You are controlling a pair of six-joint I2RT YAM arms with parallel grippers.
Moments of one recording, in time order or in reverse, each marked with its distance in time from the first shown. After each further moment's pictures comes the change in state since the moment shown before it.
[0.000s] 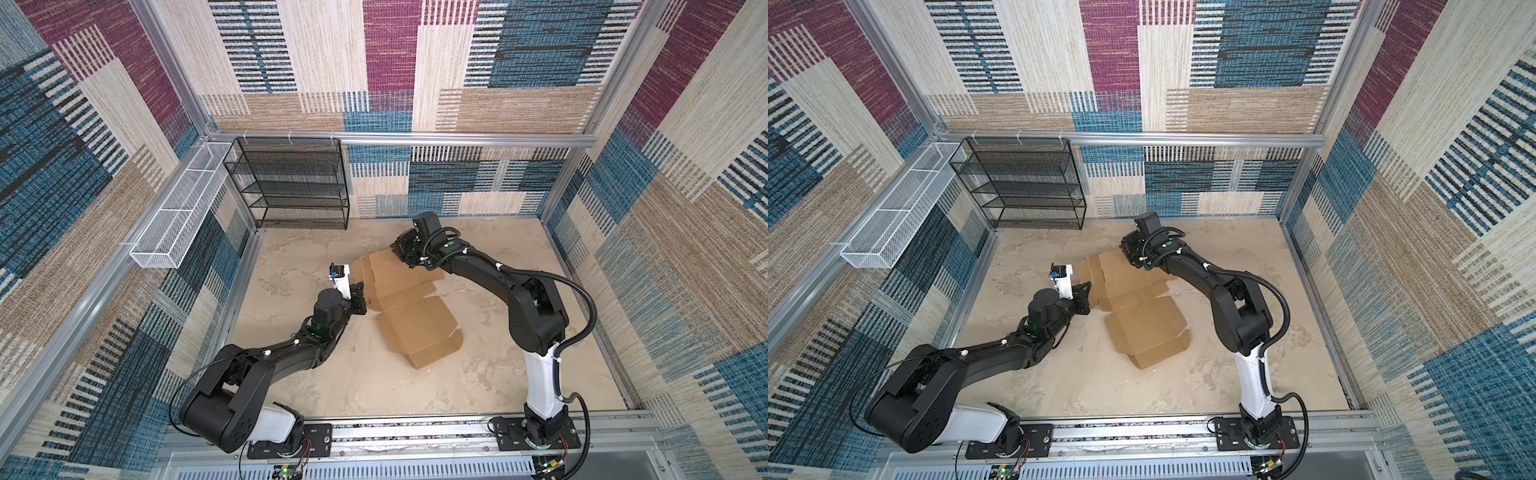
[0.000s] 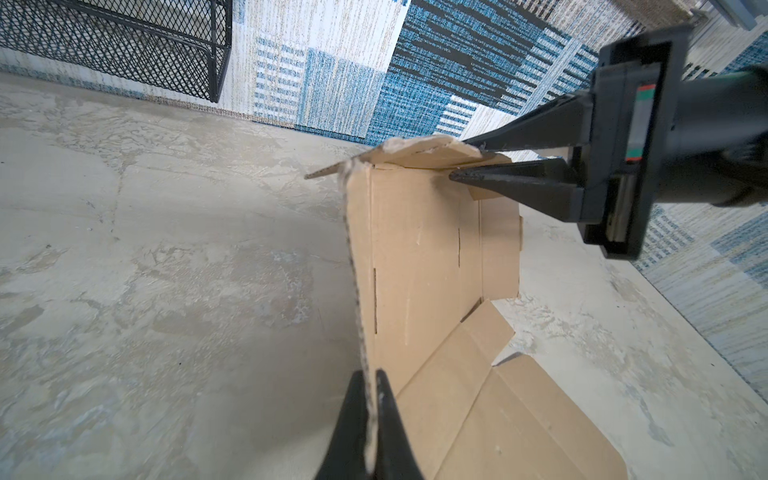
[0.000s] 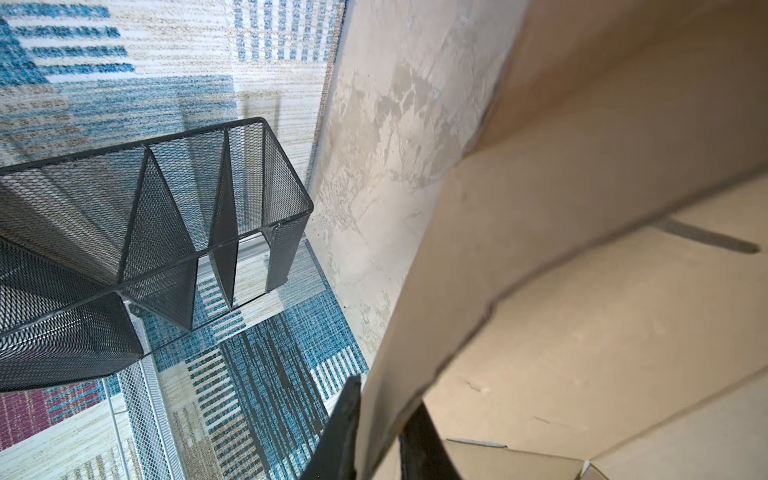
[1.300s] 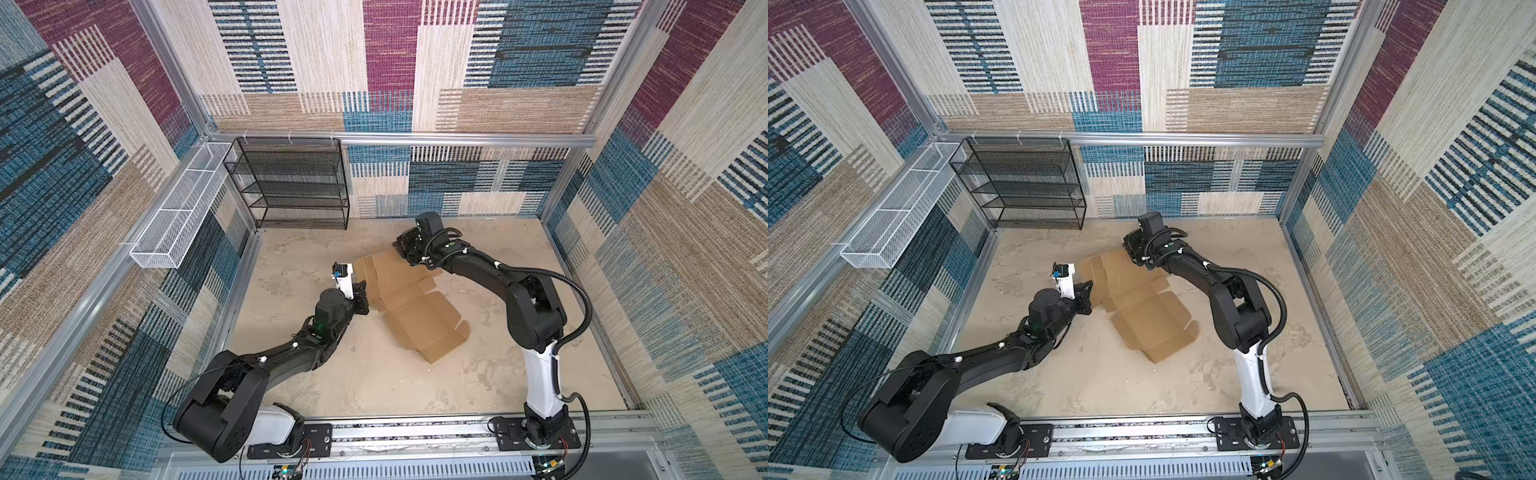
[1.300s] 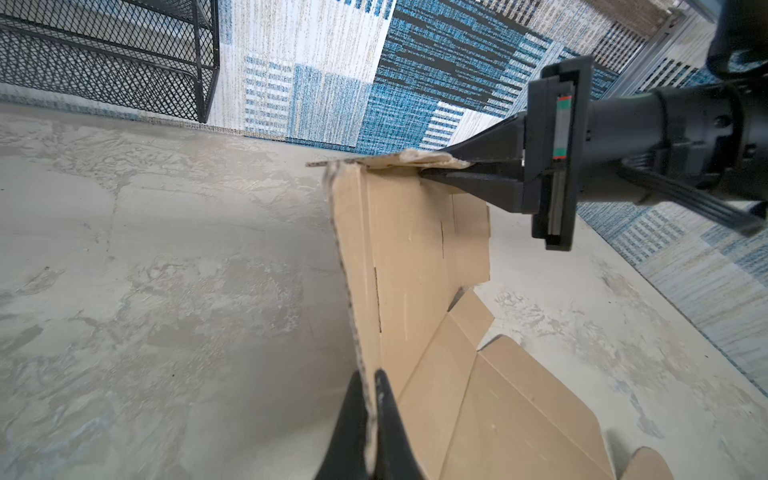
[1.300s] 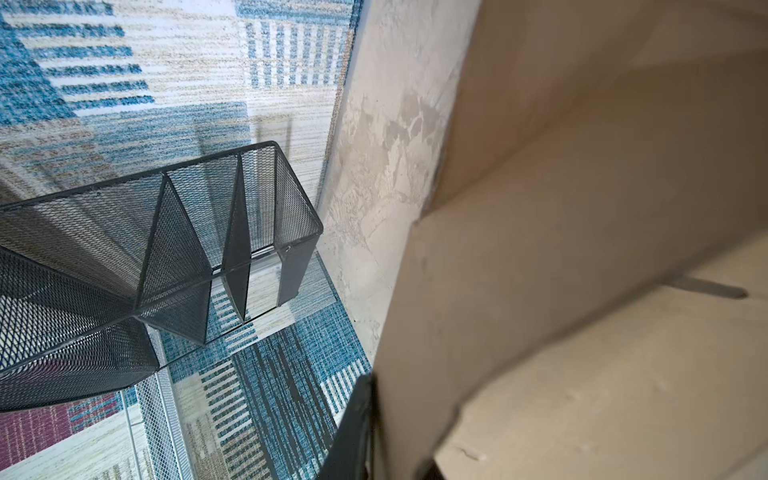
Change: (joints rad) left arm -0.035 -0.042 0.014 -0.042 -0.029 0.035; right arm -0.015 0.024 -0.013 0.071 -0.002 0.008
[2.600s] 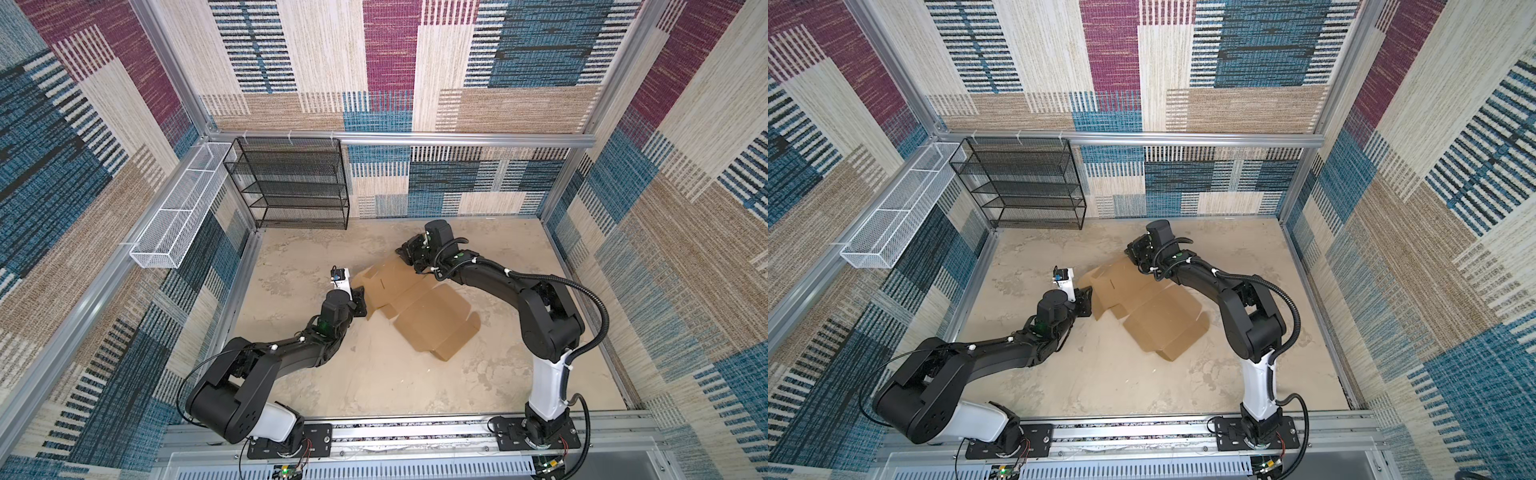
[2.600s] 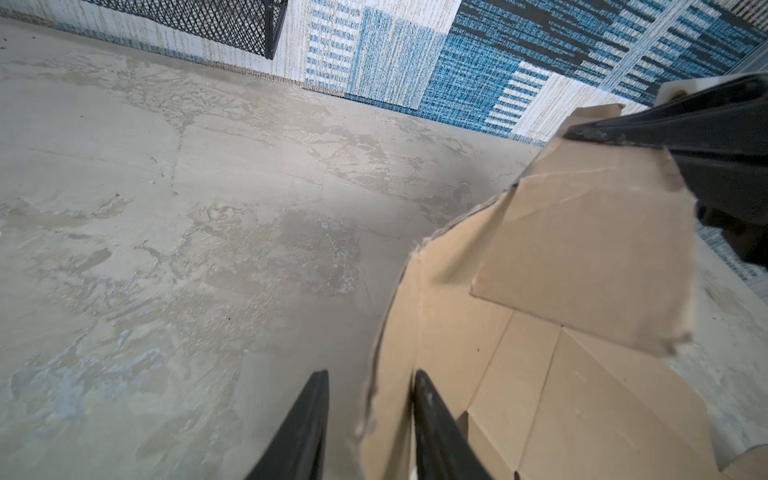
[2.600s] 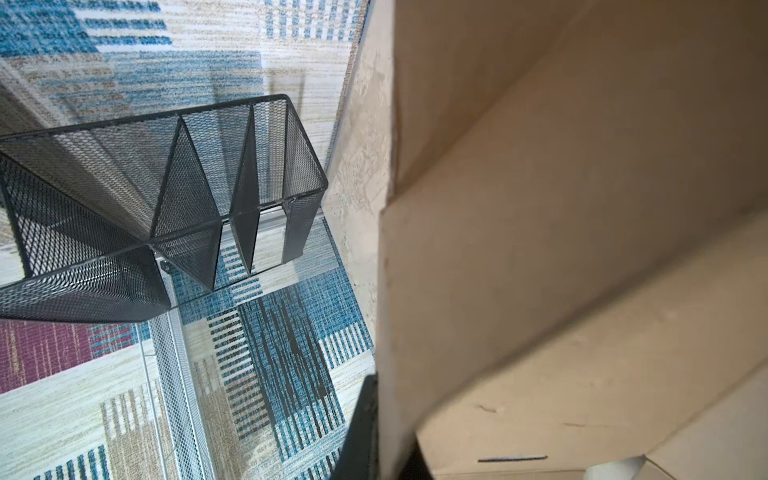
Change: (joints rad) left arm 0.002 0.081 0.003 -0.047 -0.127 -0.071; right arm -0.009 -0.130 -0.224 0.165 -0.095 -0.055
